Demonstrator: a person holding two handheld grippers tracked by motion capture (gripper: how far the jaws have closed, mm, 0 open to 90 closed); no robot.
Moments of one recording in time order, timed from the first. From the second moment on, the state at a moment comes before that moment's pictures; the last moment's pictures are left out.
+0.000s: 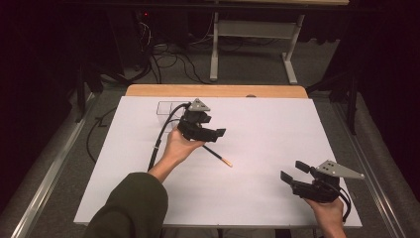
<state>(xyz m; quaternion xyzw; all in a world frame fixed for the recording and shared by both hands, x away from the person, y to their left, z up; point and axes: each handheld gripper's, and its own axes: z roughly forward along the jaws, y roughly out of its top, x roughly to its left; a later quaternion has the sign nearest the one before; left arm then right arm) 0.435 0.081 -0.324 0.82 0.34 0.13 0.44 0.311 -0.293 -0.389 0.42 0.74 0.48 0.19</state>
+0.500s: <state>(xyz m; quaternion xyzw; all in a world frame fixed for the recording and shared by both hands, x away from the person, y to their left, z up) 0.440 0.075 -0.321 0.85 0.33 0.11 0.38 0.311 -0.292 -0.389 0.42 0.75 0.48 0.18</state>
